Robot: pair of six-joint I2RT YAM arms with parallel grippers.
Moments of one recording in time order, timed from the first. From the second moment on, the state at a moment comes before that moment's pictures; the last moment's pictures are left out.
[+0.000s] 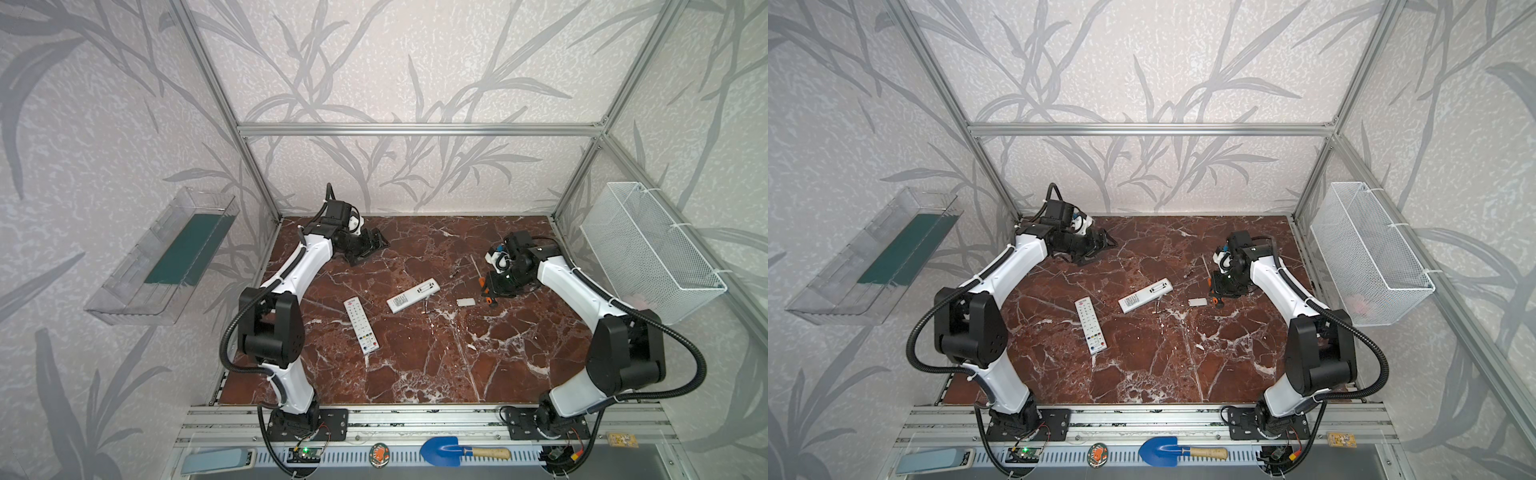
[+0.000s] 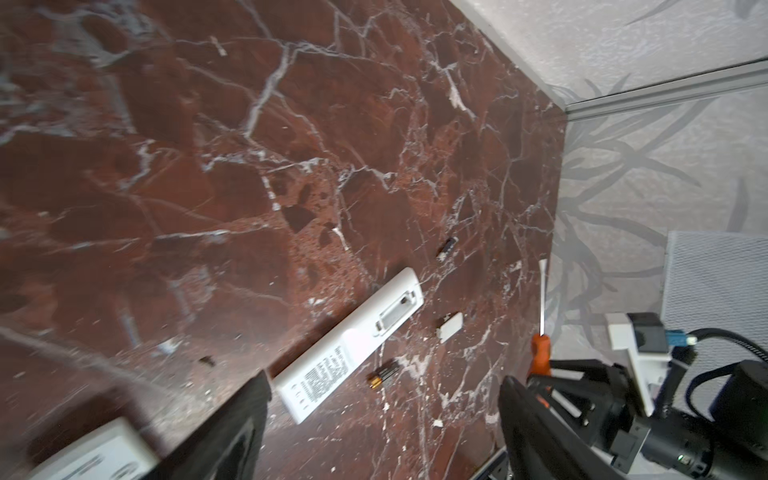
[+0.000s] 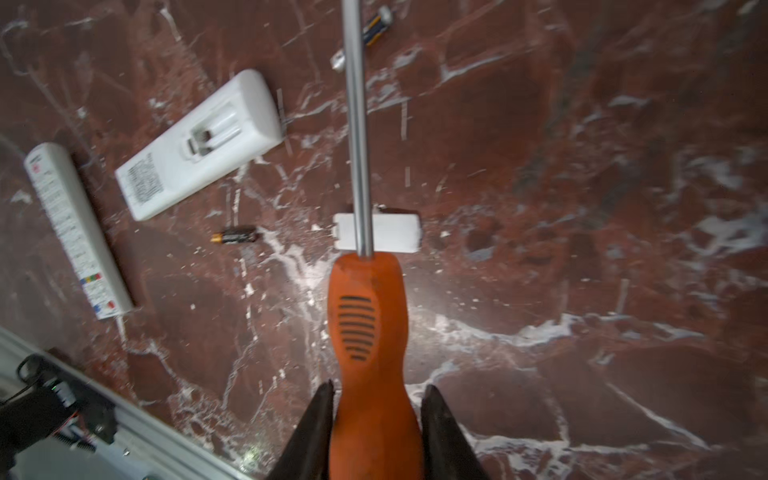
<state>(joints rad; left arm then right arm) -0.17 1.76 1.51 -0.73 0.50 -0.55 0.18 1.59 1.23 -0.93 -0.30 0.13</state>
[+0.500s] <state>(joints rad) -0.09 1.60 1.25 -0.79 0.43 -0.51 0.09 1.90 1.27 -0.76 -0.16 0.10</state>
